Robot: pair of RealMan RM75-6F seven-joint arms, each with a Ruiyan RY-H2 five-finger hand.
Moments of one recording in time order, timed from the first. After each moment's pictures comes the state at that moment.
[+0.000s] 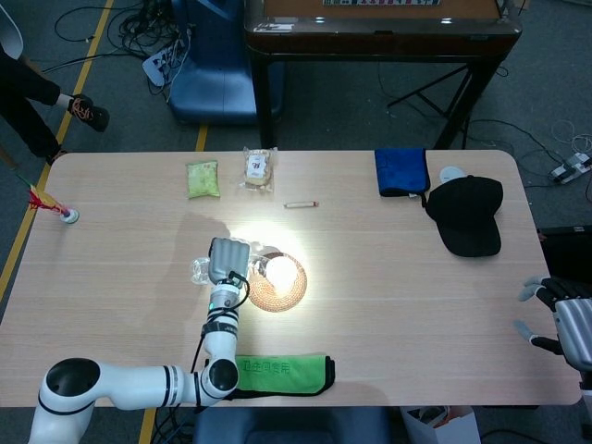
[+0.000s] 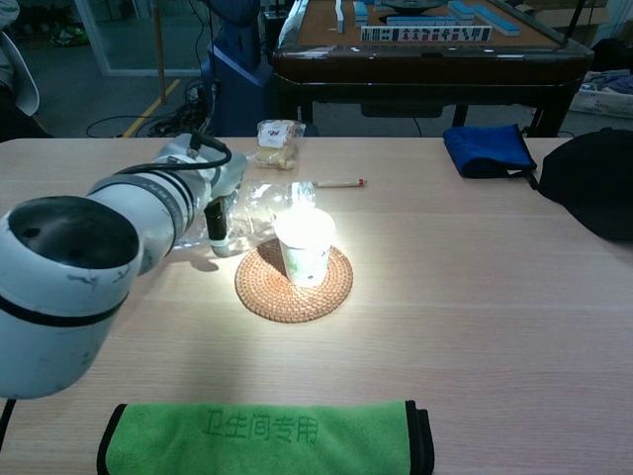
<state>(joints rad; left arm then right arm) -1.05 -1.91 -0.42 -1.39 0.36 1.33 1.40 0.05 -1.01 0.04 -1.59 -1.56 1.51 0.12</state>
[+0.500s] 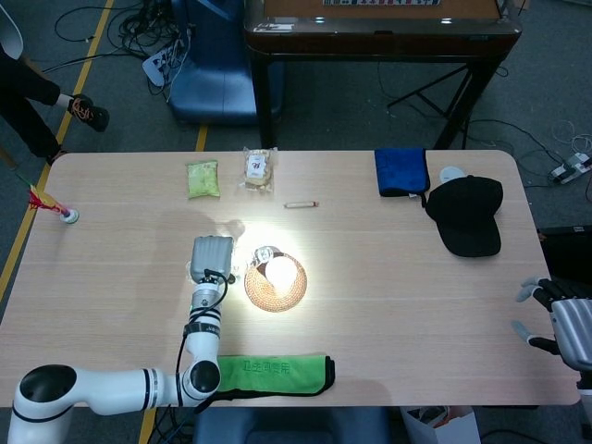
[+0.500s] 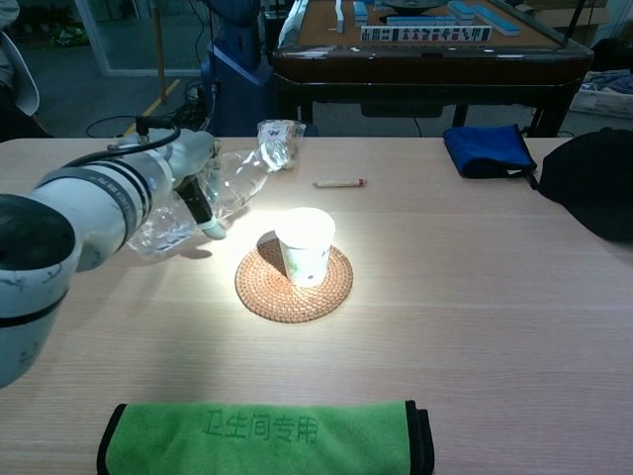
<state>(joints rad) -0.94 -1.84 -0.42 -1.47 0.46 1.35 1.10 0.06 -1.01 0.04 -1.59 -1.56 1.50 0.11</state>
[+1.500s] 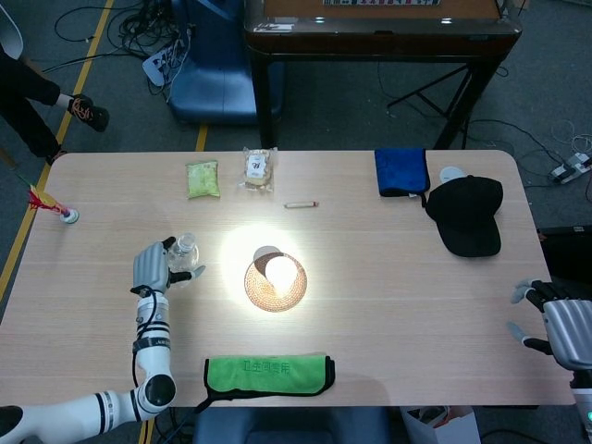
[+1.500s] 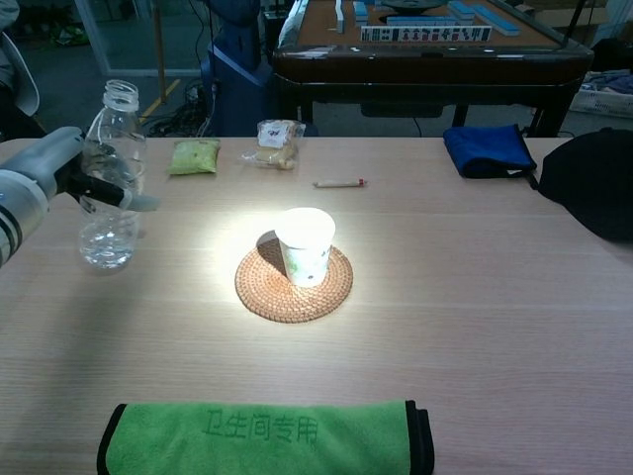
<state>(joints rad) -0.63 -1.77 -0.41 -1.48 0.68 1.36 0.37 0.07 -1.03 0.03 -1.60 -1.55 1.48 0.06</state>
